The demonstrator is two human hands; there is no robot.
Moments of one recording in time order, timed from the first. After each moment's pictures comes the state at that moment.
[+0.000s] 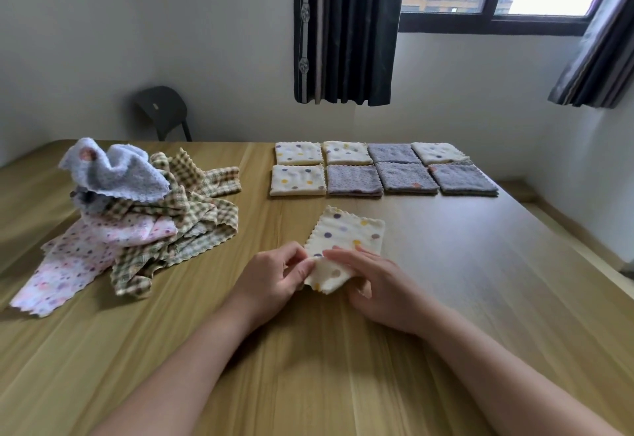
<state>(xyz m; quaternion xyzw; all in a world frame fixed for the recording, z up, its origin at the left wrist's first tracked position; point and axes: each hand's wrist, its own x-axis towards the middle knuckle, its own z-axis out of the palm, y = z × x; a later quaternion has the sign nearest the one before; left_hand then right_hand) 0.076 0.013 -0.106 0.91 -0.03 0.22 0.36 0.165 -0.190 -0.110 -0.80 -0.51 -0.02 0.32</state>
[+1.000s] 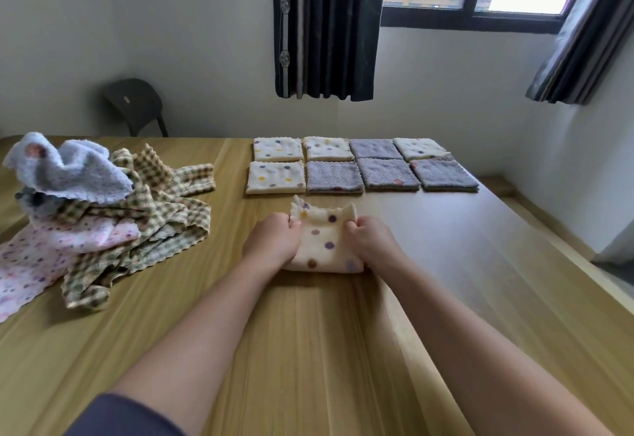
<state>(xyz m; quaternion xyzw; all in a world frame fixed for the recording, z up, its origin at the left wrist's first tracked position) 0.163 -0.010 -0.082 0.92 0.24 0.09 0.28 0.225 -0.157 -0.084 -0.91 -0.11 0.08 0.39</state>
